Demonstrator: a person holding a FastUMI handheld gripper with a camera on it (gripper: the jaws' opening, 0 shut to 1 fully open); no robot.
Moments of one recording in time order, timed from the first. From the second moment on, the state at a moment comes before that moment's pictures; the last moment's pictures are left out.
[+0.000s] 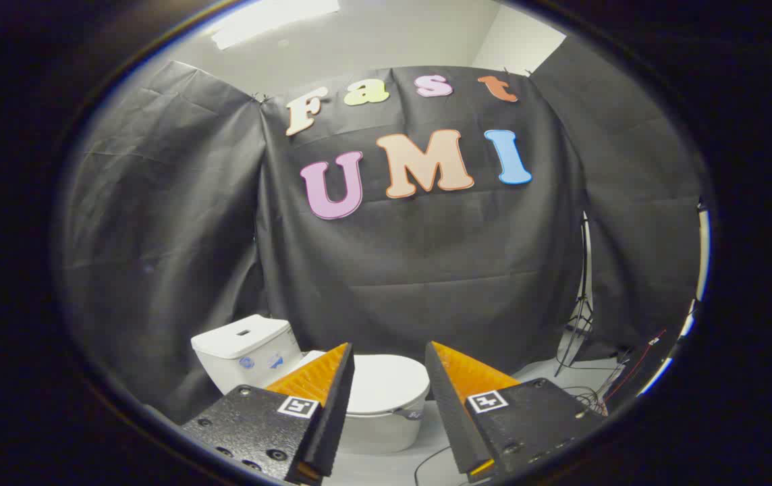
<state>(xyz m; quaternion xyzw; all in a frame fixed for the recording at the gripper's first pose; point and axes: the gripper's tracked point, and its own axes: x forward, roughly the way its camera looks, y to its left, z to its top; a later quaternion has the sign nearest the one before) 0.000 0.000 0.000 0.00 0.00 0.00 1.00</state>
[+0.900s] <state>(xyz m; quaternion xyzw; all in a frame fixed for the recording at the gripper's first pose) 0.008 -0.002 -0.017 0.06 0.00 -0.01 1.00</state>
